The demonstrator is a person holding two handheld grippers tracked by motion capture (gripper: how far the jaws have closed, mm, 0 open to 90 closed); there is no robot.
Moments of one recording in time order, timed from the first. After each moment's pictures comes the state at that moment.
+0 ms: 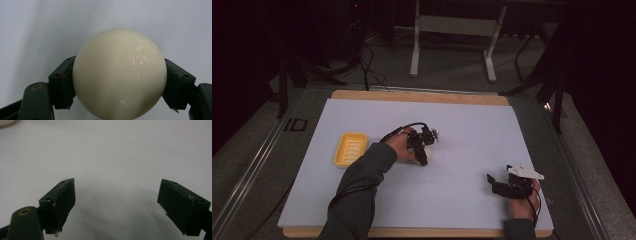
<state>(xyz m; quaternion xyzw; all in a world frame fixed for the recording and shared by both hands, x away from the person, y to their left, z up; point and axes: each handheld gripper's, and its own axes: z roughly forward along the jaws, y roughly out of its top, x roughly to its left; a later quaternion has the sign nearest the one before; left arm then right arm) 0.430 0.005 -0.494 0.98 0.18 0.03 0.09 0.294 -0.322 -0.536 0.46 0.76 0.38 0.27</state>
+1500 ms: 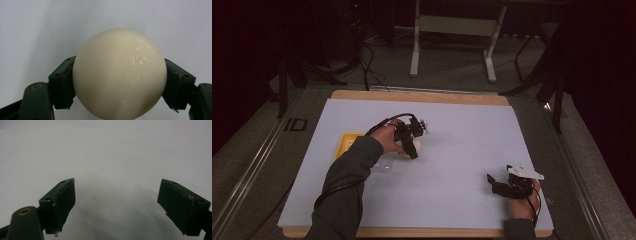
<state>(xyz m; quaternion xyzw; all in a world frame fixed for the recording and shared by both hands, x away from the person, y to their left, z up) 0.428 0.041 -0.457 0.97 0.20 0.04 0.10 0.294 -0.322 -0.536 0.46 0.76 0.38 0.27</state>
